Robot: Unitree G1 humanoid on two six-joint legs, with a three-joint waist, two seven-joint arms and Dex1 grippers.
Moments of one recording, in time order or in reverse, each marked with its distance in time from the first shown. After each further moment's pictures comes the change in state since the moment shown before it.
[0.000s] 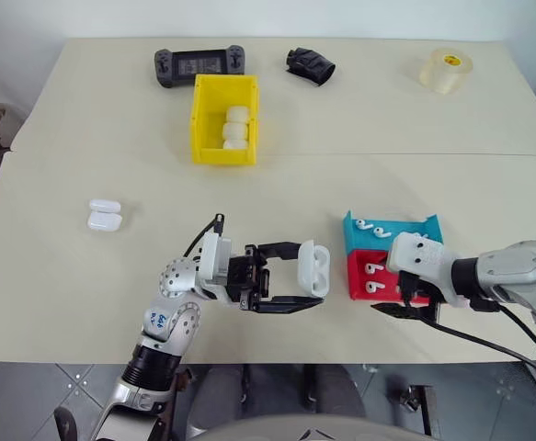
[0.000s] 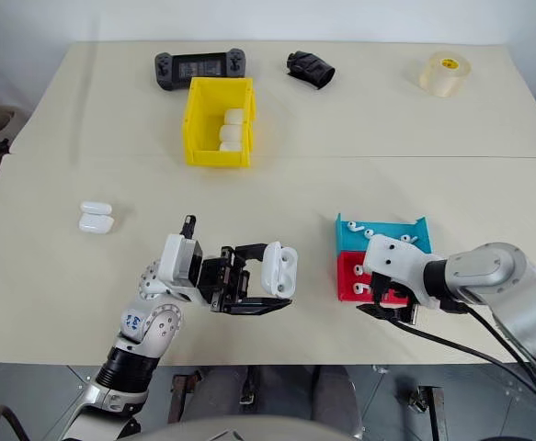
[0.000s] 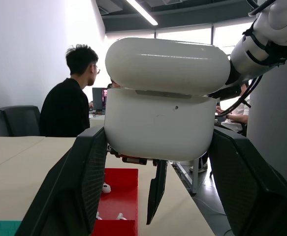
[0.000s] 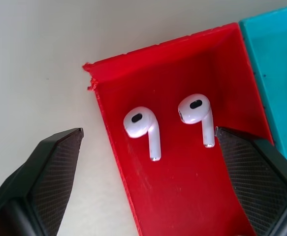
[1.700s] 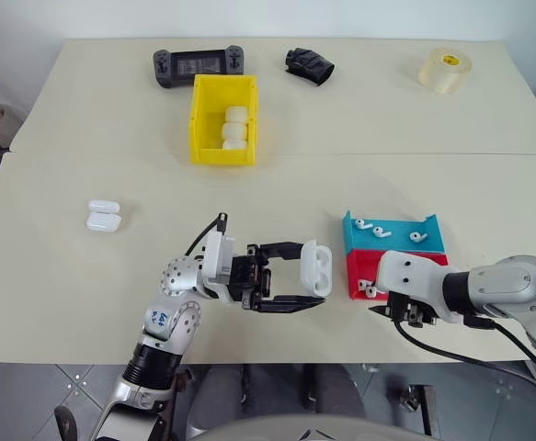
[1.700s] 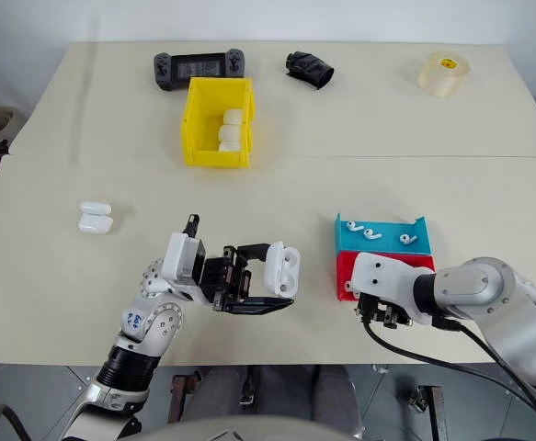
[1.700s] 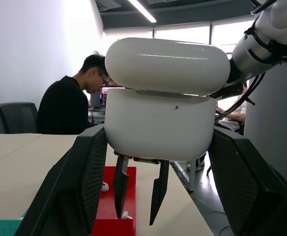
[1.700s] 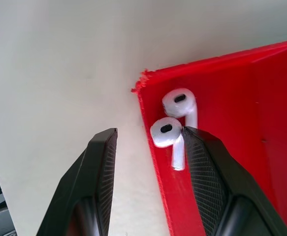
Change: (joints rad) left arm -0.008 -0.008 -0.006 0.001 0.009 0.025 0.001; right arm 0.046 -0.012 -0.001 -0.167 -0.044 0.092 -0.008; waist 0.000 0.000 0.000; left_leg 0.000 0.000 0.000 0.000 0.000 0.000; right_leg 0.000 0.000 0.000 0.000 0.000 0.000
